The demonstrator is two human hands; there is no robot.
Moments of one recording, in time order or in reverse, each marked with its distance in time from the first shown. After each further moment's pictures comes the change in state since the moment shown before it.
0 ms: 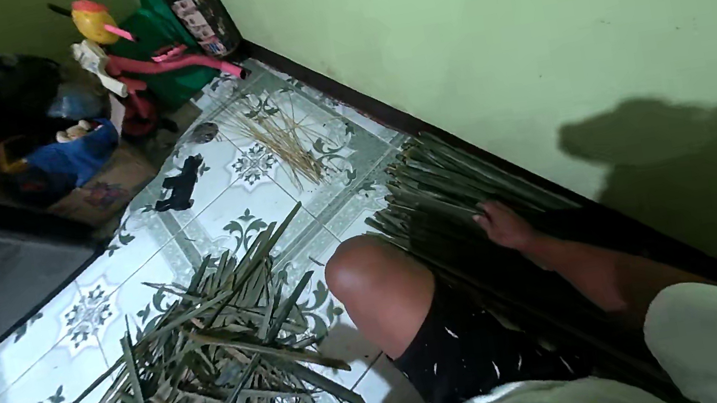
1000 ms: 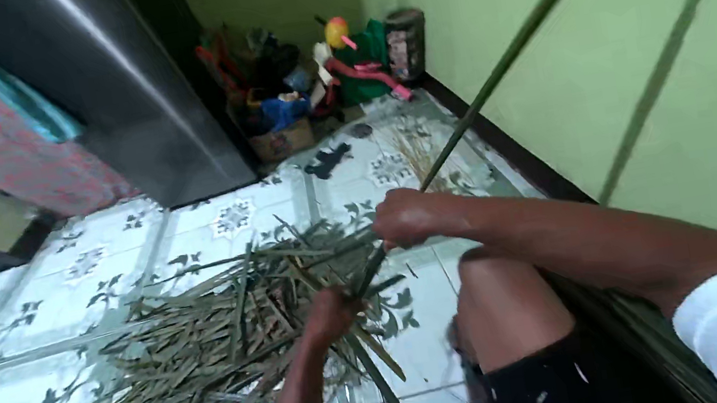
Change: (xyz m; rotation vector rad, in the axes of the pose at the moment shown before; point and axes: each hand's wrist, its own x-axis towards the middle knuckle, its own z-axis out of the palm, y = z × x) left_hand -0.030 0.109 -0.061 -0.737 0.180 0.241; right_hand -0.147 -0.515 -0.048 -0.998 -0.344 -1.385
